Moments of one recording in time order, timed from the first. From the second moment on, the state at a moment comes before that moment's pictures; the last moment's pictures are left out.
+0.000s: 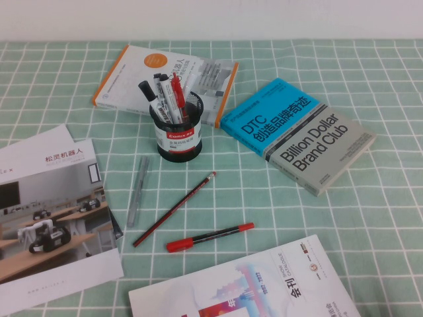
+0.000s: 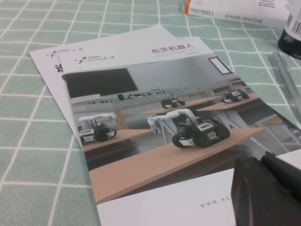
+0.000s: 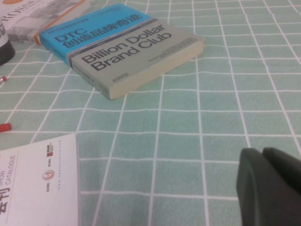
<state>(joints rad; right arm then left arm) 0.11 -0.01 0.03 0.10 0.34 -0.01 -0.07 -0.01 0.02 -0.04 0.38 0.00</state>
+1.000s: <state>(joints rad) 0.11 -0.01 0.03 -0.05 0.28 -0.01 -0.07 -0.01 0.02 -0.04 0.38 0.00</state>
